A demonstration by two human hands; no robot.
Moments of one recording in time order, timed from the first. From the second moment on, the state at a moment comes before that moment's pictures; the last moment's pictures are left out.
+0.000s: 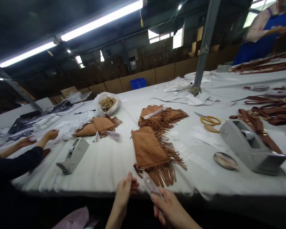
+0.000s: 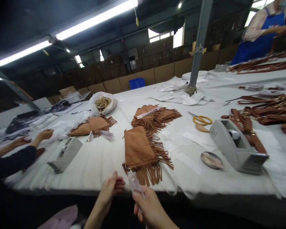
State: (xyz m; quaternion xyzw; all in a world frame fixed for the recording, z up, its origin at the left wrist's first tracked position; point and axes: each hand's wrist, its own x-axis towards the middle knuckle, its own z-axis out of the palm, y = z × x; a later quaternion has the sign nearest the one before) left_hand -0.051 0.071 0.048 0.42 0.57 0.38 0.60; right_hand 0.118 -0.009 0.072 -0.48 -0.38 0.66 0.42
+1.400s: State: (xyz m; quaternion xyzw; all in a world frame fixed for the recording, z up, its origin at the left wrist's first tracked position) left_hand -0.037 0.046 0.024 0.31 0.49 0.41 0.71; right_hand 0.105 0.079 0.039 -0.56 -0.52 0.51 0.40
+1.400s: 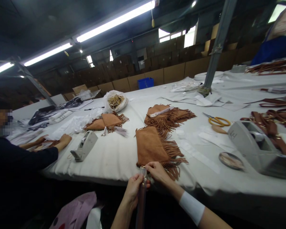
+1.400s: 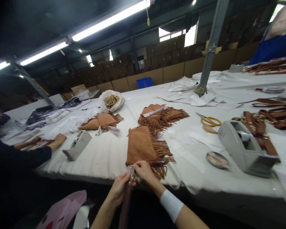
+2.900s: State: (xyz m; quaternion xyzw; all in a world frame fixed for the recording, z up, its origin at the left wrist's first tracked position) left_hand -0.042 0.065 0.012 0.36 0.60 0.53 0.48; right_hand 0.097 0.095 0.034 -0.57 -0.54 0.57 0.24
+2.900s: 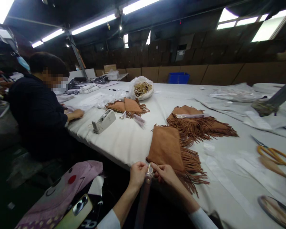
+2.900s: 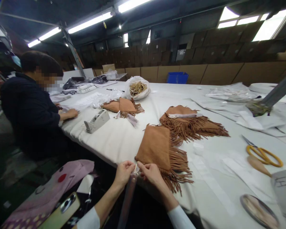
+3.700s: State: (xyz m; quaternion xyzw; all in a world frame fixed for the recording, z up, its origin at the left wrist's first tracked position) left_hand -0.035 0.050 0.015 0.23 0.57 0.55 0.57; right_hand 0.088 0.103 0.034 -0.49 -0.49 0.67 0.28
